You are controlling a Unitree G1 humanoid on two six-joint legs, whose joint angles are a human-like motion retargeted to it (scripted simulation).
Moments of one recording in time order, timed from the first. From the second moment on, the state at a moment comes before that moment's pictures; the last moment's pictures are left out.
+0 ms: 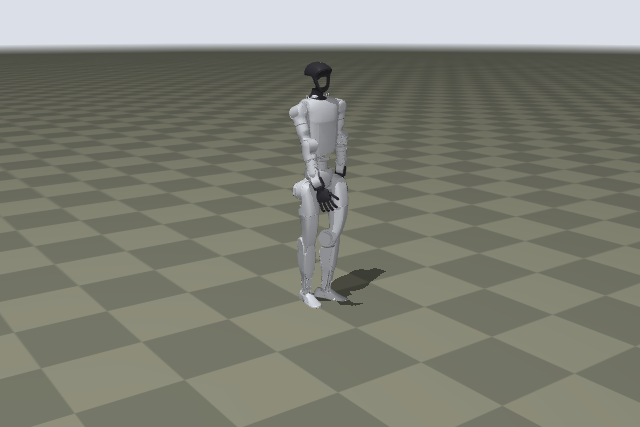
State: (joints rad) left arm 0.11 0.13 0.58 1.57 0.16 0.11 -0.22; right arm -0.41 -0.06 -0.14 1.67 -0.62 -0.20 0.13; waist -0.07 0.04 -0.07; left_leg -0.04 -0.02 0.32 0.00 -0.02 0.02; right_leg 0.00 0.04 -0.35 0.05 -0.17 0.02
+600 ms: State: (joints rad) left arm -0.12 0.11 0.29 1.67 0.10 0.11 -0.14; right arm -0.02 -0.20 -0.17 1.61 -0.66 -0.23 0.11; waist -0.05 0.07 0.07; left_leg 0.03 0.00 0.32 0.08 -0.11 0.11; right_leg -0.27 -0.07 -0.29 0.73 0.26 0.05
